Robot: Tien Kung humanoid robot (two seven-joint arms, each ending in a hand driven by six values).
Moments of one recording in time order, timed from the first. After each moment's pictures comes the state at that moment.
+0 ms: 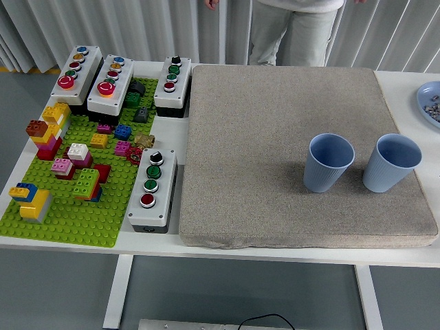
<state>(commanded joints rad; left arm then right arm) -0.05 0.15 -0.14 -0.18 -0.11 0.05 0.03 -0.09 -0.44 1.59 1.45 -0.72 -0.01 -0.17</state>
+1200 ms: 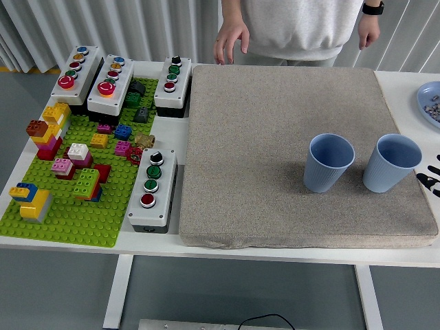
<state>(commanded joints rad) -0.05 0.15 -0.16 -0.18 -0.10 0.05 0.03 -0.05 -0.42 1.50 1.50 -0.86 -0.07 -0.17</state>
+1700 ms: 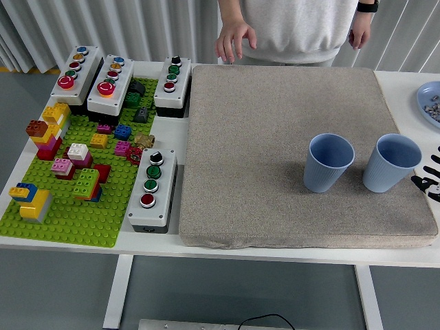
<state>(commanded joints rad) -0.05 0.15 -0.15 -0.18 -0.10 0.05 0.03 -0.09 -0.44 1.49 1.57 -0.89 -0.08 -0.19</state>
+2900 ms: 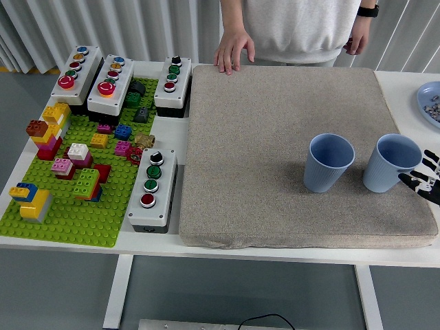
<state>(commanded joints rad) -0.05 0.15 -0.08 -0.18 -0.18 0.05 0.01 -0.07 -0.44 1.45 1.59 -0.92 -0.09 -0.22</state>
